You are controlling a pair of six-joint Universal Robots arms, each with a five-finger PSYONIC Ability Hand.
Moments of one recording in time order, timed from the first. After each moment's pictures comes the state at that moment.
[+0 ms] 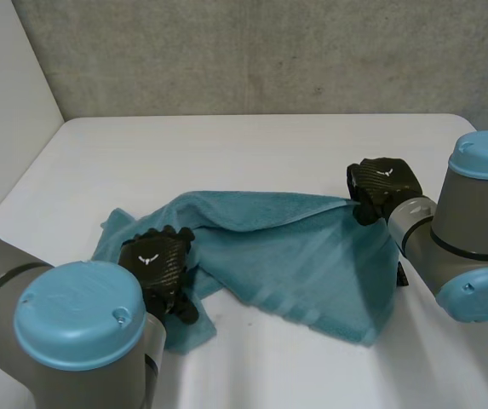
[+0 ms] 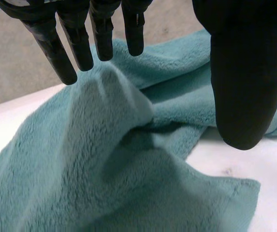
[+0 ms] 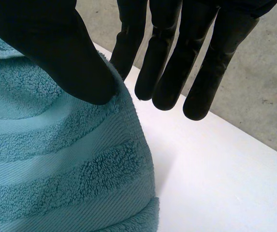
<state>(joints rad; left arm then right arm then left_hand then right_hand) 3.90 -1.90 -1.74 3.29 -2.06 3.02 1.95 -1.06 1.42 -0.11 1.53 2.91 0.30 0.30 0.30 0.31 0.13 0.99 1.19 1.19 1.19 0.98</state>
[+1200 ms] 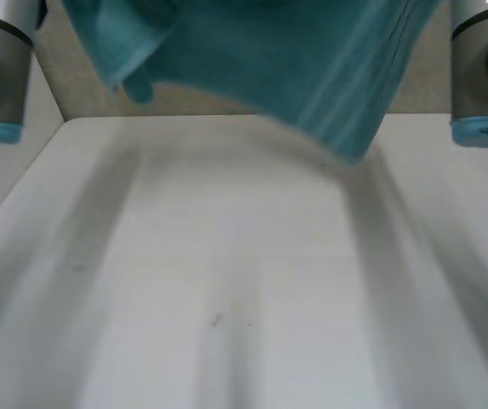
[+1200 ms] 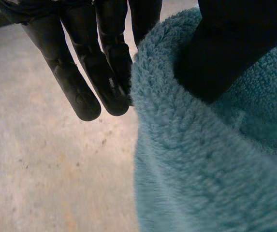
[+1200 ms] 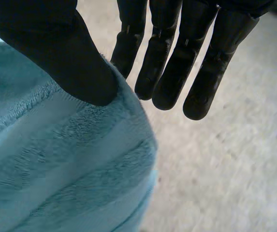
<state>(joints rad) 4.44 -1.96 -0.98 3.72 -1.39 3.18 1.94 -1.15 0.91 -0.48 1.63 2.87 1.14 1.20 1.19 1.20 0.94 0.99 1.19 1.19 1.19 0.98</state>
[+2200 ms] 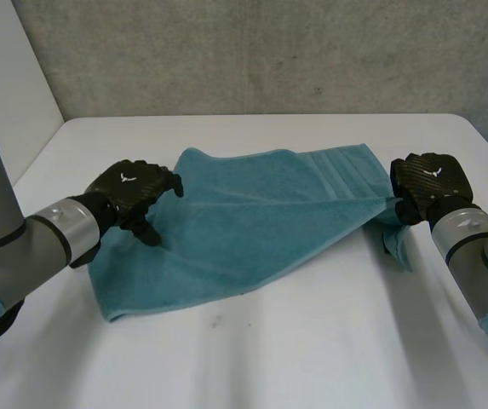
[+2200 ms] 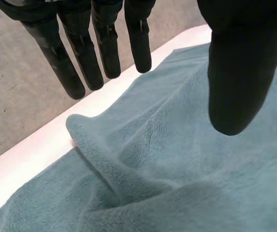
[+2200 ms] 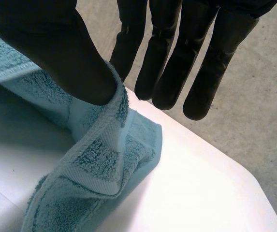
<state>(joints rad) 4.45 -1.91 -1.55 3.14 -1.16 3.49 1.81 -1.24 1.71 -0.34 1.49 2.85 0.49 0.49 0.50 0.49 0.31 0.99 1.19 1.20 1.19 0.98</state>
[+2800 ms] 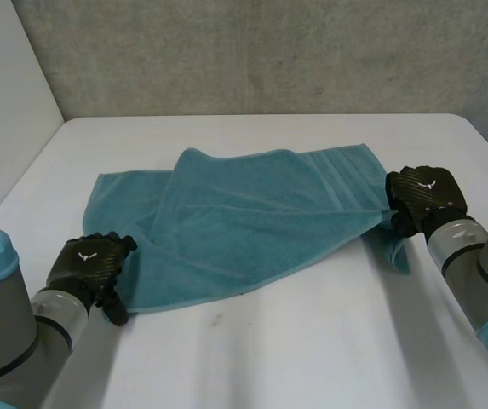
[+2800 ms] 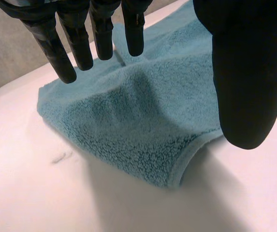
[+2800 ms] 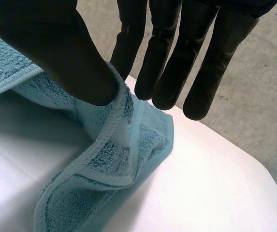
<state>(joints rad) 4.35 -1.76 -1.98 3.32 -1.66 3.32 1.81 -1.23 1.74 -0.34 1.48 2.85 0.30 0.29 0.29 0.29 0.10 0.99 1.19 1.20 1.19 0.98</state>
